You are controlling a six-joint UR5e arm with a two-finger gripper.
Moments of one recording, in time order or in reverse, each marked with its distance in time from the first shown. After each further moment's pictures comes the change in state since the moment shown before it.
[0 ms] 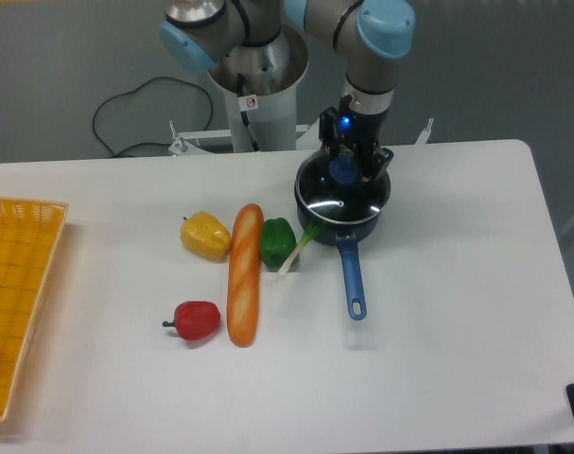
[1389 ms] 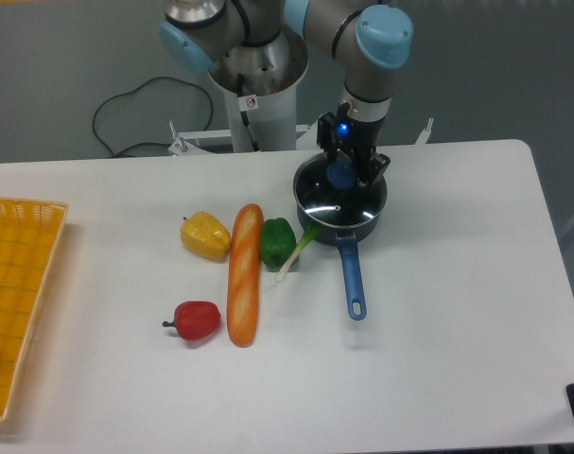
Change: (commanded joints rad) arm -0.006 -0.017 -0.014 0.017 0.002 0.002
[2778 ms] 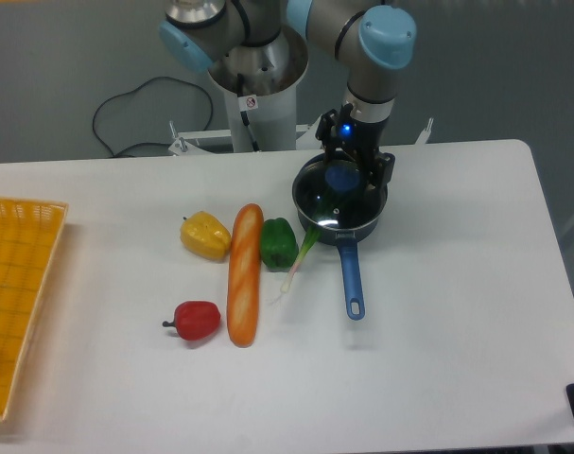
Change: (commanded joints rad) arm 0.008 -0.052 0.089 -0.006 0.002 0.003
